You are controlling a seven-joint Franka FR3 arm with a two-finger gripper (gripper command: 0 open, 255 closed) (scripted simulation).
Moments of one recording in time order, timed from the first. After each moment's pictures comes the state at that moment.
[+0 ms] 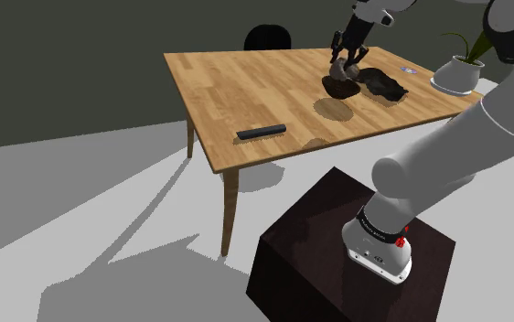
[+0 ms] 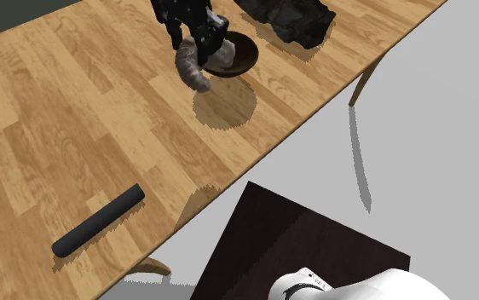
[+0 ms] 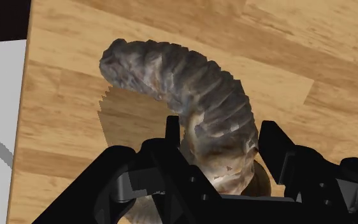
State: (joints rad) arm -0.54 -0.25 -0.13 -2.08 0.09 1.95 1.00
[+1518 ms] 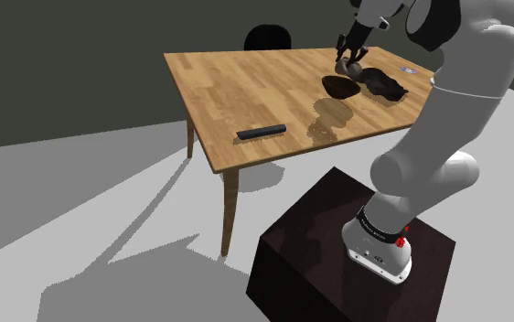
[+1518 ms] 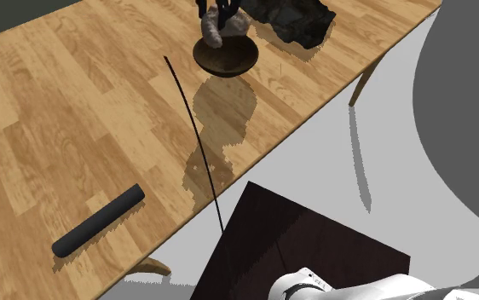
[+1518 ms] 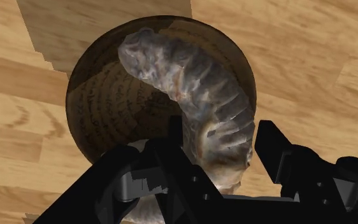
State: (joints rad) arm -0.63 0.23 -0.23 -1.60 0.20 1.92 0.79
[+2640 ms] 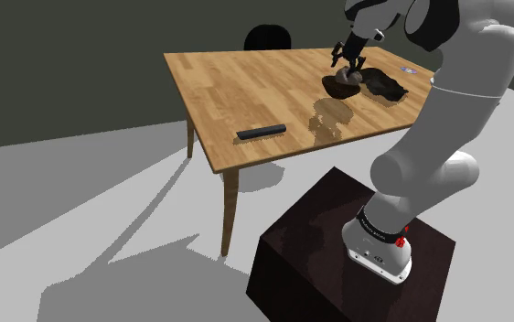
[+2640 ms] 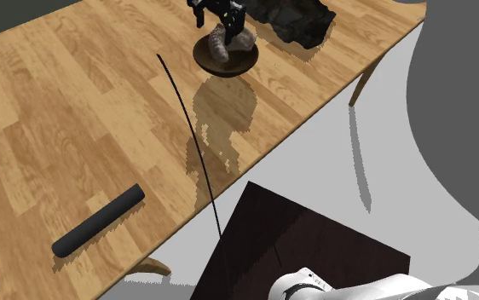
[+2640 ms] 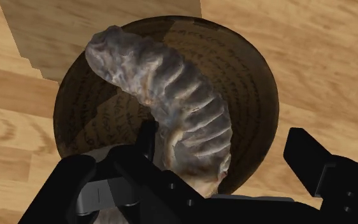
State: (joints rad) arm -0.63 0.24 -0.23 -1.69 0.21 2.02 0.77
